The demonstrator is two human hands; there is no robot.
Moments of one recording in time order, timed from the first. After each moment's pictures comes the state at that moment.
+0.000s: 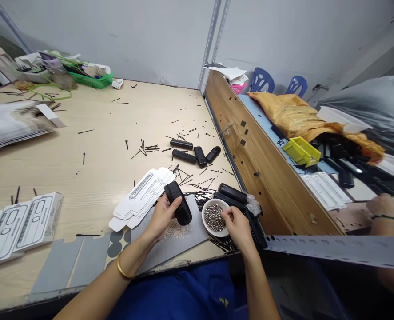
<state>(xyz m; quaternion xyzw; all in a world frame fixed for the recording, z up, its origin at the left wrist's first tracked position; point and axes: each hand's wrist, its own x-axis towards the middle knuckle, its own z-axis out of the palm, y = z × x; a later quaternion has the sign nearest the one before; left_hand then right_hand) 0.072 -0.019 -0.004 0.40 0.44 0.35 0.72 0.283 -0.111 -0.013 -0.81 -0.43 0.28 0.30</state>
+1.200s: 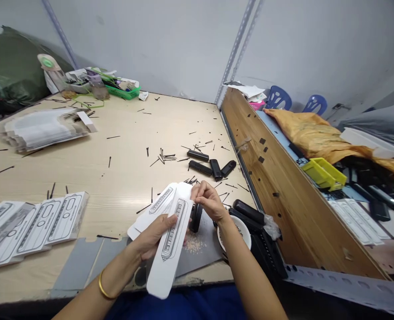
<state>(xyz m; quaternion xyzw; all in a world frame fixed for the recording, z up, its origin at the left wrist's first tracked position) -0.004 -0.021 0.023 0.28 0.34 0.24 0.87 0.190 0.022 0.018 -0.35 -0.53 0.59 0.51</state>
